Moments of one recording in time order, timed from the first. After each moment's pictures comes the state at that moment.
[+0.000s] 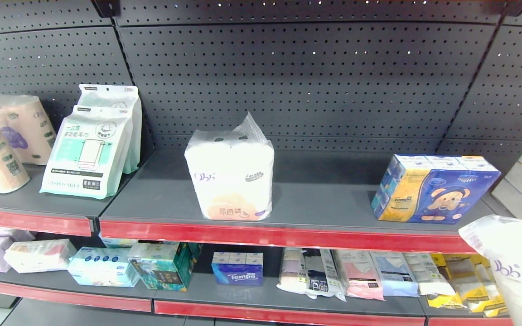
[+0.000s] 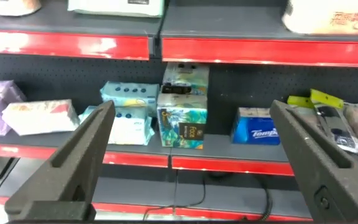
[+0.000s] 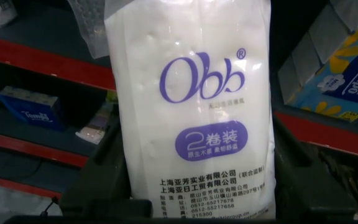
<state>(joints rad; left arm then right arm) -0.08 0.10 -0.03 0.02 0.08 0.01 -0.04 0.40 -0.37 0.09 0.09 -0.24</state>
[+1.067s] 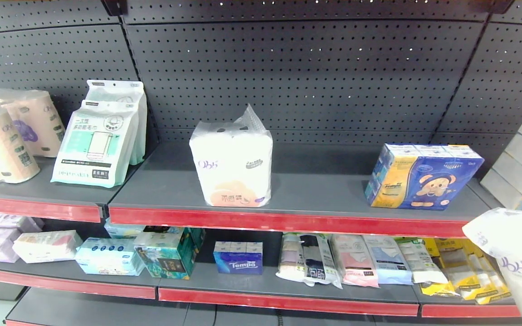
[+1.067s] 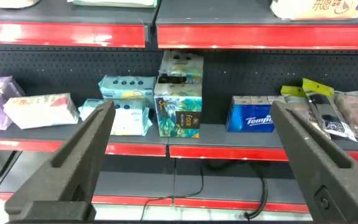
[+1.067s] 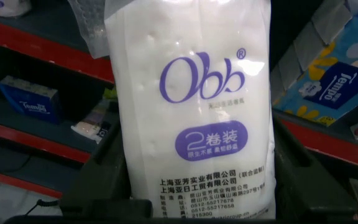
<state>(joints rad) -0.08 0.09 -0.02 0.01 0.07 0.01 -0.02 0.39 -0.40 0.09 0.09 -0.31</state>
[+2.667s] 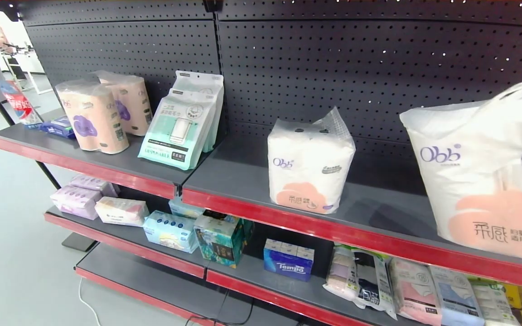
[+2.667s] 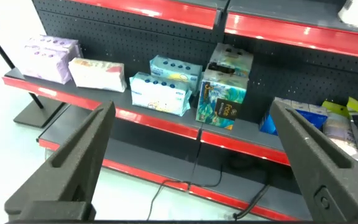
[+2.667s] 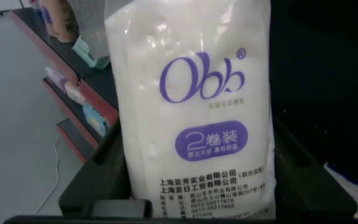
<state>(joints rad) -0.08 0.09 0.00 -0.01 0.05 -0.06 0.17 0.89 -0.65 -0.27 0.29 -0.06</state>
